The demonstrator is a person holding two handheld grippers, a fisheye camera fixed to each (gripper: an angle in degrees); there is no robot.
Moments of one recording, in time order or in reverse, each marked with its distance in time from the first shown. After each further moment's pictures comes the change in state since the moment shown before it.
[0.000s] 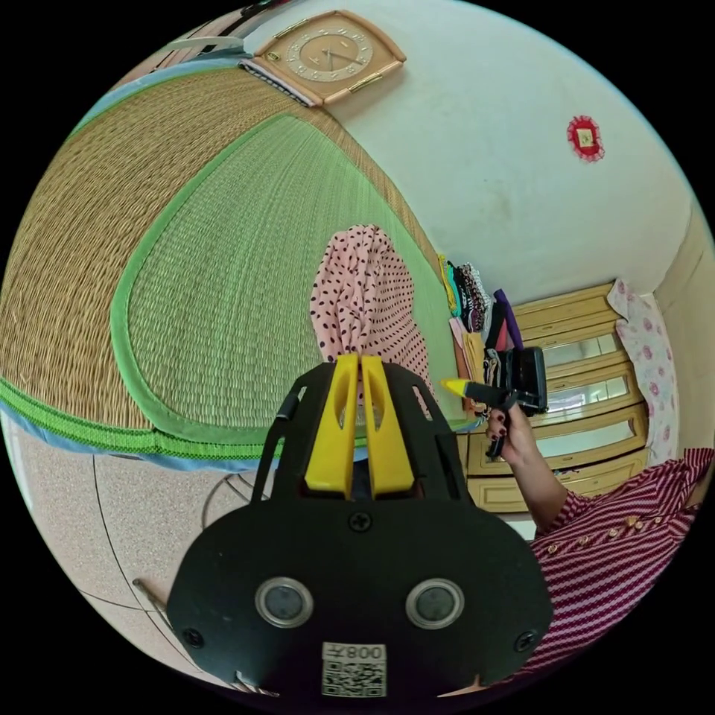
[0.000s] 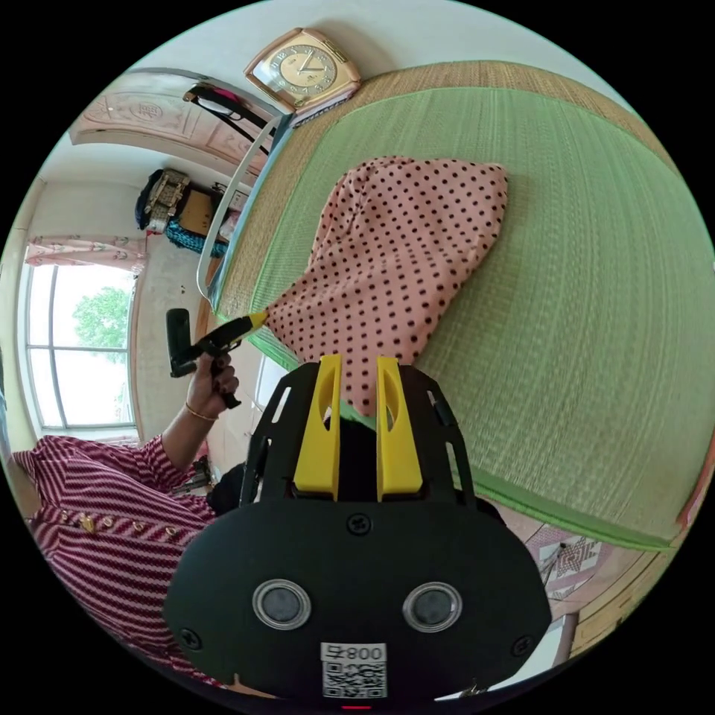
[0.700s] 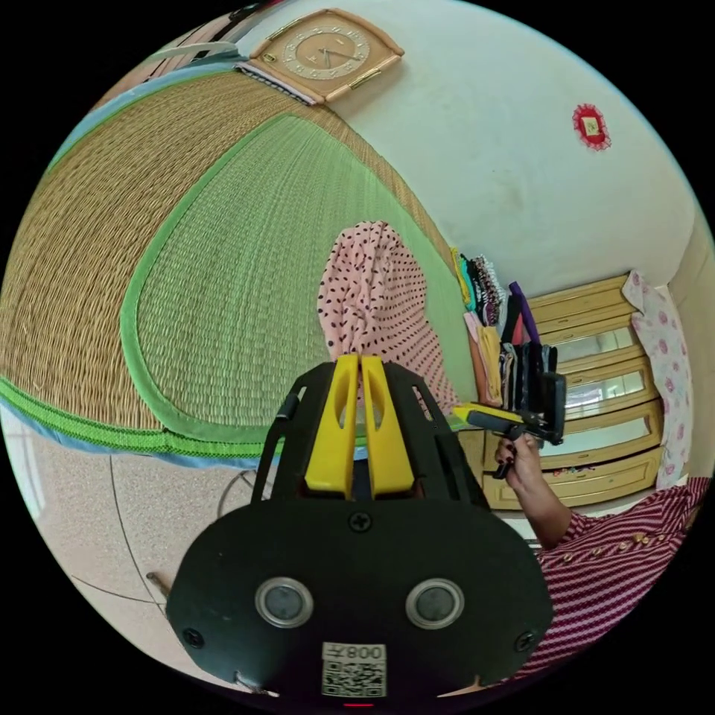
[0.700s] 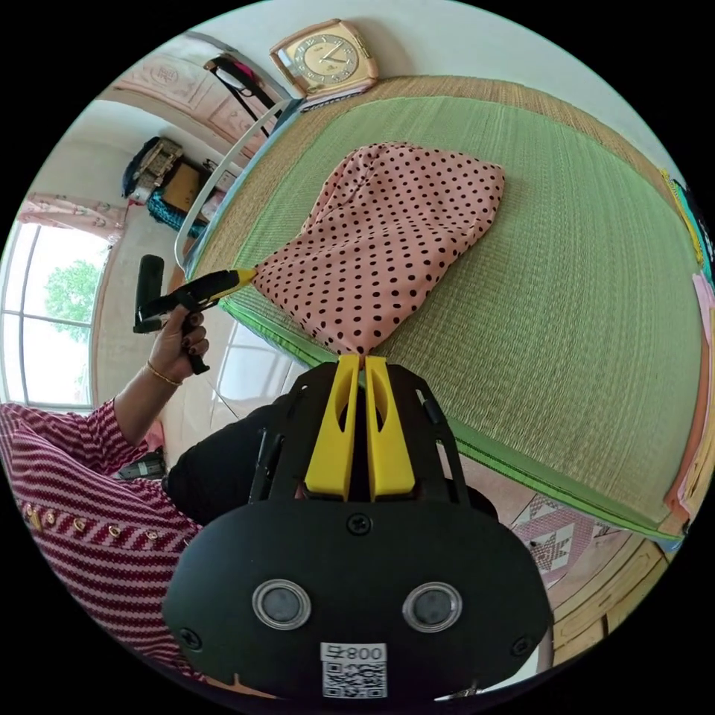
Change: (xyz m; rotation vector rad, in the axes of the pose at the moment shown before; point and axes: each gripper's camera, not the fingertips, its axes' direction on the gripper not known) left arm 0.017 -0.034 0.030 -0.045 -0.091 0.010; right arm -0.065 0.075 0.000 0.021 0.163 -0.085
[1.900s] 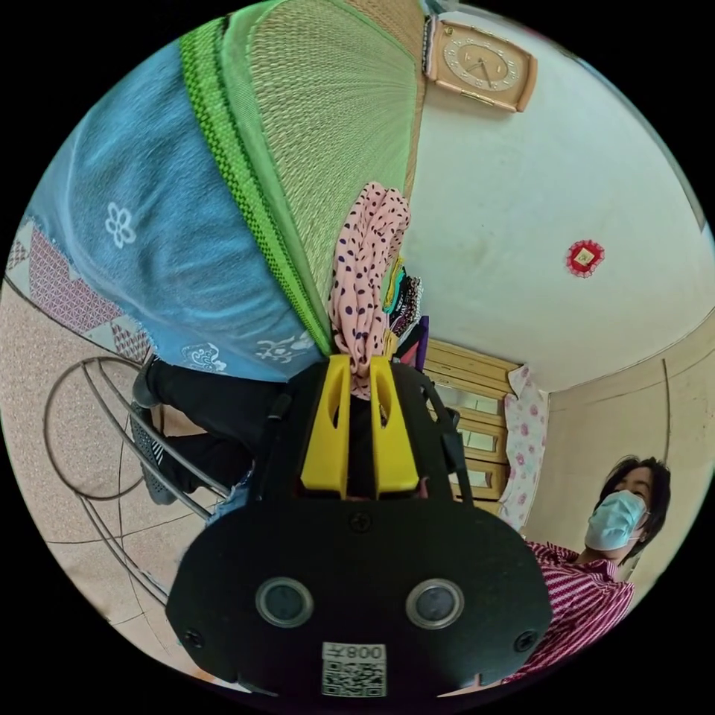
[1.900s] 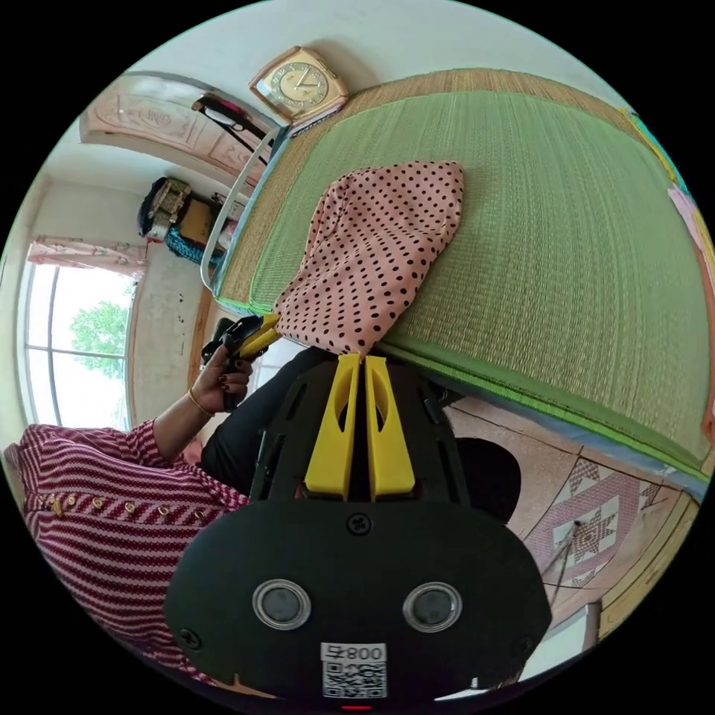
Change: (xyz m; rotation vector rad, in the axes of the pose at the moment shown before) left arm -0.059 0.000 0.062 -0.040 0.618 -0.422; right arm 0.061 0.139 0.068 0.062 -0.172 0.121
